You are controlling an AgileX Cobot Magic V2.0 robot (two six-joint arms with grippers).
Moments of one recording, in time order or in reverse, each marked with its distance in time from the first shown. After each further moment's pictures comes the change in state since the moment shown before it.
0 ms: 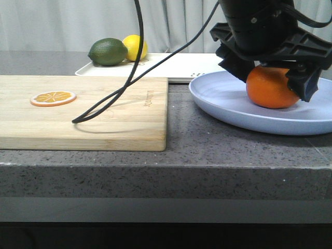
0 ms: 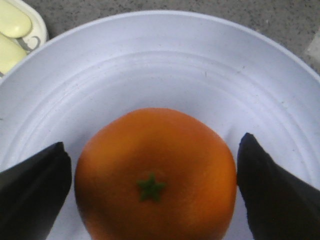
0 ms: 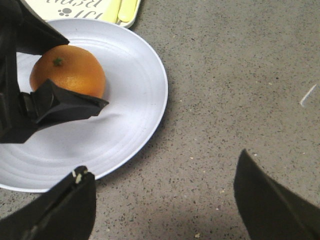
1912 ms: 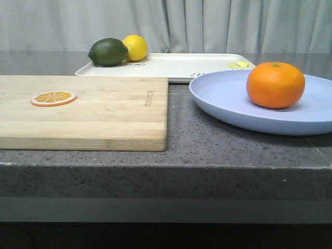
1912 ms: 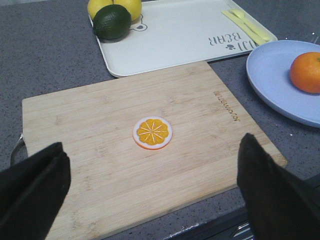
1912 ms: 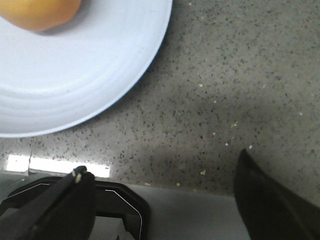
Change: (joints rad) left arm 0.533 -1.548 1.148 -0.063 0.029 -0.035; right arm 0.000 0.292 -0.212 0.016 0.351 -0.002
